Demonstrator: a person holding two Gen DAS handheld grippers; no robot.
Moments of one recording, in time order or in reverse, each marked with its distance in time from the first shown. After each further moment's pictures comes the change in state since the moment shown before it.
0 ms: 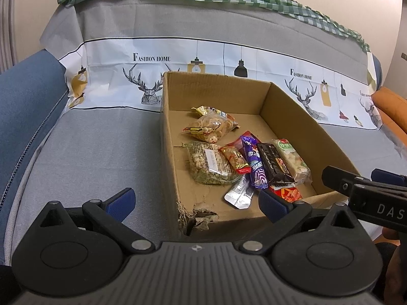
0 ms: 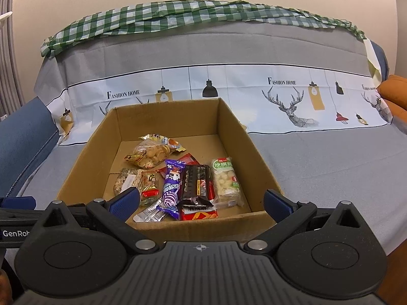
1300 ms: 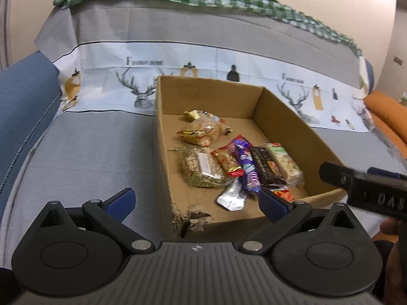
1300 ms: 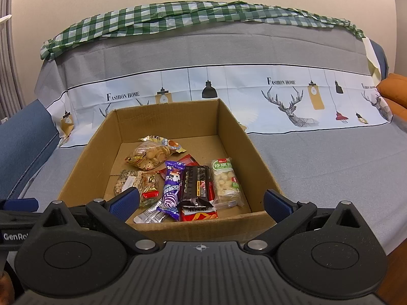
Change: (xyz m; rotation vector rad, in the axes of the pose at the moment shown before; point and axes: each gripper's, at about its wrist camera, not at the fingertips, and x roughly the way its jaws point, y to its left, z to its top) left arm -0.003 0.002 -0.003 0.009 -0.032 -0.055; right arm -0.002 0.001 0.003 0.008 -0.001 -0.001
